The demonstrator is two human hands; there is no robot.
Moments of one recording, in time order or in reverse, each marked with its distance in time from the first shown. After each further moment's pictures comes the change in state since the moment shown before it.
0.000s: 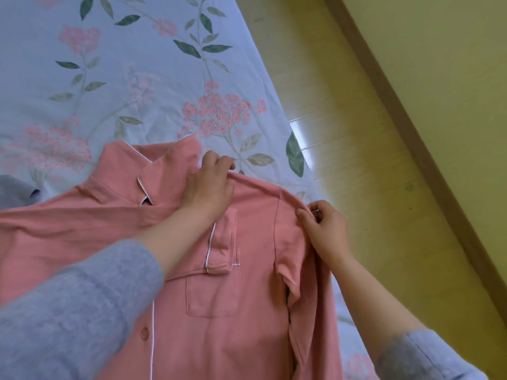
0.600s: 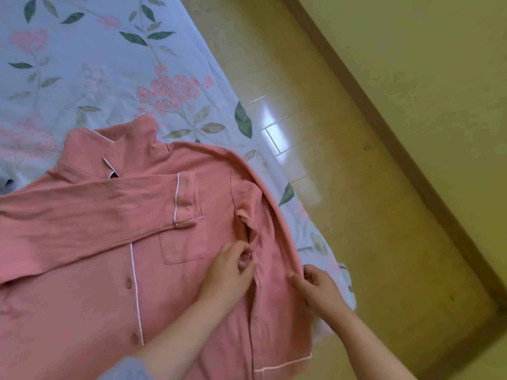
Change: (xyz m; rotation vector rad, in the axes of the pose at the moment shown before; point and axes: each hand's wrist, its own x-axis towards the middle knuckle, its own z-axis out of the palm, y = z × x) left_hand -0.204 0.075 0.049 -0.479 -0.274 -0.057; right_hand -0.180 0.089 -0.050 0.259 -0.314 0.370
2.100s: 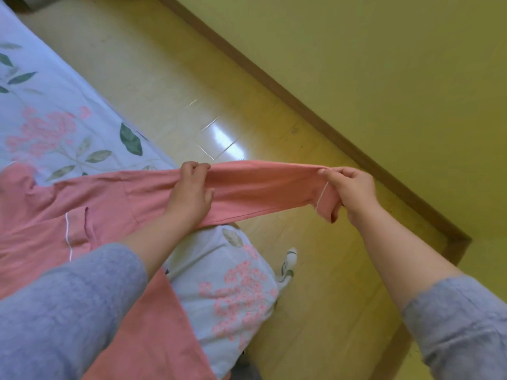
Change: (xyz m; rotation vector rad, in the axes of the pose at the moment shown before) left_hand 0.108 0.136 0.089 0.525 -0.053 0.358; right_hand -0.007 0.012 -0.249 0.440 0.641 -0.080
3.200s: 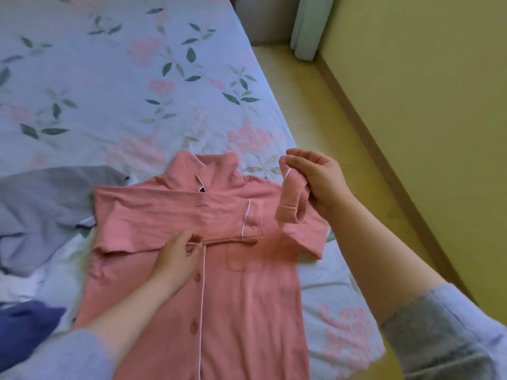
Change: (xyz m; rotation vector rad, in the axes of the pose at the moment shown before) left_hand -0.220 -0.185 -0.115 -0.402 0.278 -0.486; right_hand -0.196 -0.169 0.261 0.180 -0.635 -0.186
